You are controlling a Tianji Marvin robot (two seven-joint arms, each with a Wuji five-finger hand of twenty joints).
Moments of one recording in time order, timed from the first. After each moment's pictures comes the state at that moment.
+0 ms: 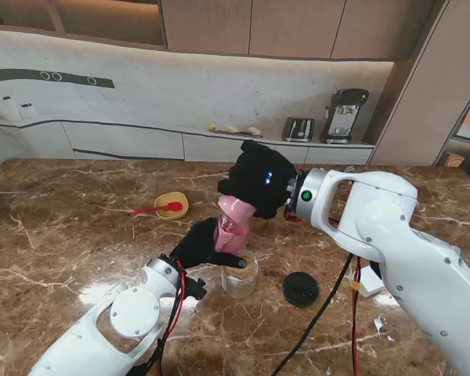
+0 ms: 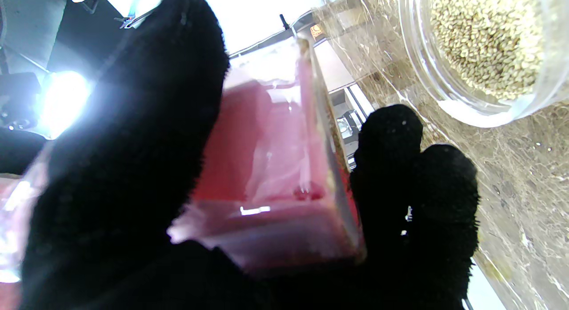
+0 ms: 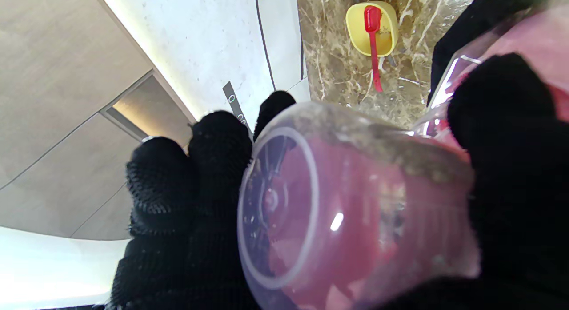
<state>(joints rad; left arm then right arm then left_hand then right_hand) 1.52 -1.18 -0.98 -1.61 0.09 -0.18 0.09 -1.21 -0.98 1.10 -2.03 -1.60 -0.61 0.13 0.87 -0.89 0.48 -0.16 0.69 -0.01 0.67 0.61 0.98 0.03 0.26 0.86 1.08 0.26 0.88 1.05 0.66 0.35 1.50 0.64 0.37 -0.77 0.79 -0.23 0.69 -0.17 0.86 0.65 1.15 -0.01 0.62 0.98 1.10 0.08 1.12 0.84 0.75 0.11 1.52 0.65</state>
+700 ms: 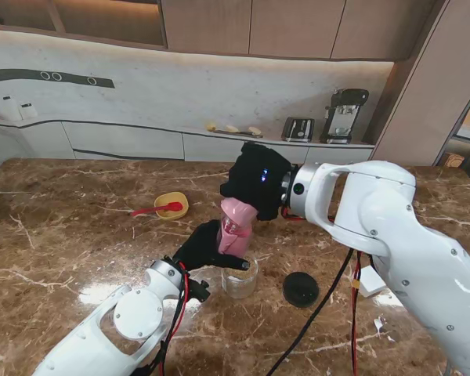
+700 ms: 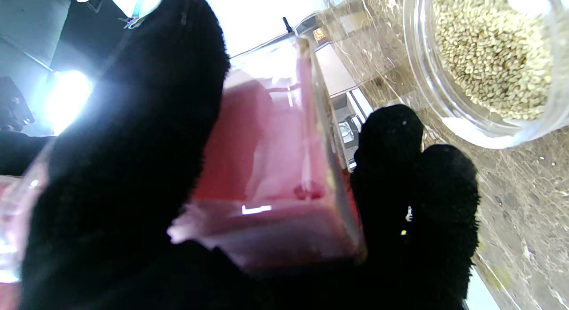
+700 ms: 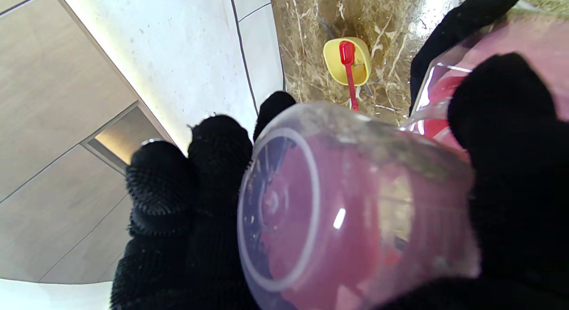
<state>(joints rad) 1.51 -1.18 -0.96 -1.60 0.09 -0.19 0.10 -1.16 -0.99 1.08 -2.07 -1.48 -0.66 0.39 0.87 -0.89 0.48 -0.16 0.69 -0.01 0.67 0.61 0.98 0.03 0.26 0.86 1.08 0.27 0.88 1.05 0.66 0.35 1.50 0.64 0.37 -0.77 0.79 -0.23 0.69 -0.17 0.86 0.61 1.16 -0.01 0.62 1.00 1.10 0.08 1.14 0.87 0.74 0.11 1.54 0.67</state>
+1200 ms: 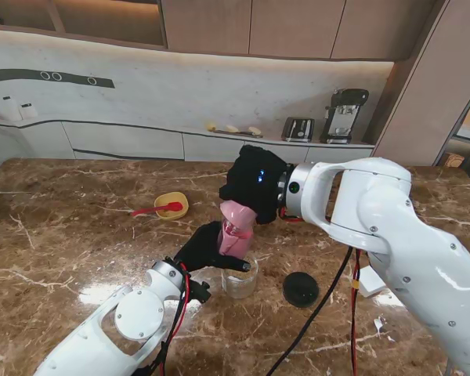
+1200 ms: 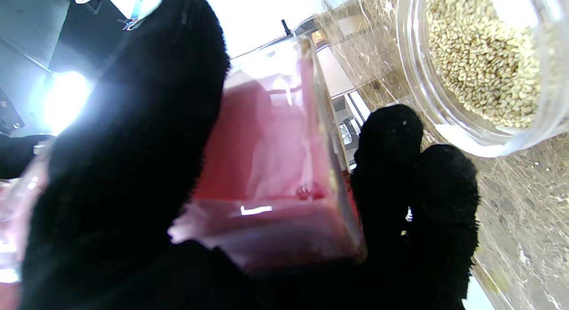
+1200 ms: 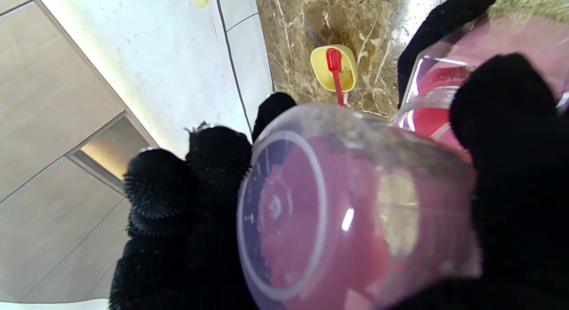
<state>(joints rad) 1.51 -1.19 -0.95 -1.59 0.08 -0.19 0.10 -1.13 -0.99 1.05 -2.07 -1.41 -0.66 0.48 0.87 -0.89 0.48 -0.16 0.69 -0.01 0.67 0.61 0.98 0.03 0.26 0.86 1.08 0.27 0.88 1.05 0.66 0.35 1.50 0.64 0.36 -0.77 0.79 -0.23 0.70 -0.17 0.86 0.60 1.18 -0.01 0.63 1.06 1.10 0.08 1.19 0.90 0.74 0.11 1.56 0.72</state>
